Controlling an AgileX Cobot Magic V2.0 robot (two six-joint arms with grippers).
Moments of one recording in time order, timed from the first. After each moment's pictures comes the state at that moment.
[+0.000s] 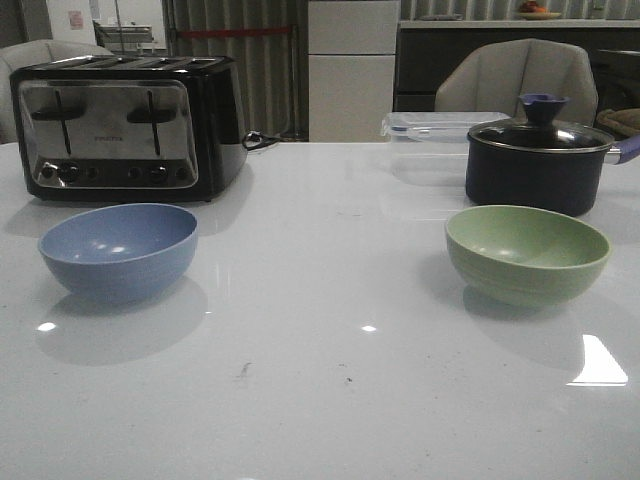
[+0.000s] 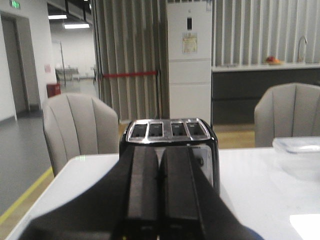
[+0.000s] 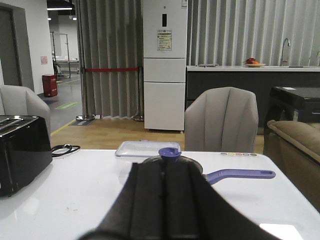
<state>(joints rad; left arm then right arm) -0.06 0.11 -0.45 -0.06 0.29 0.11 -0.01 0.06 -0.44 0.05 0.30 0.01</state>
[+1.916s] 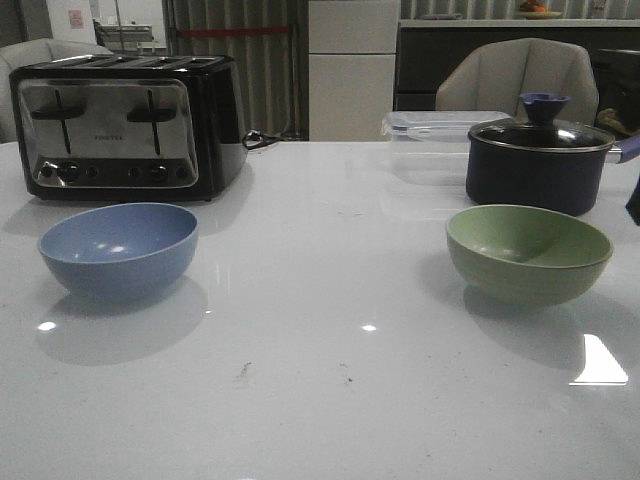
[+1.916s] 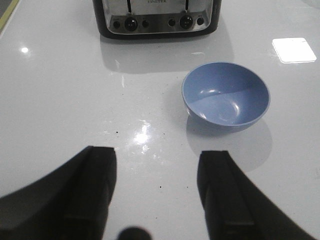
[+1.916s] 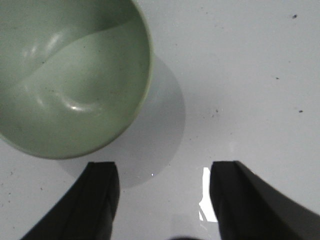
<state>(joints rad) -0.06 0.55 -0.61 -0.06 0.68 0.11 -0.01 1.51 -1.00 0.14 0.72 0.01</state>
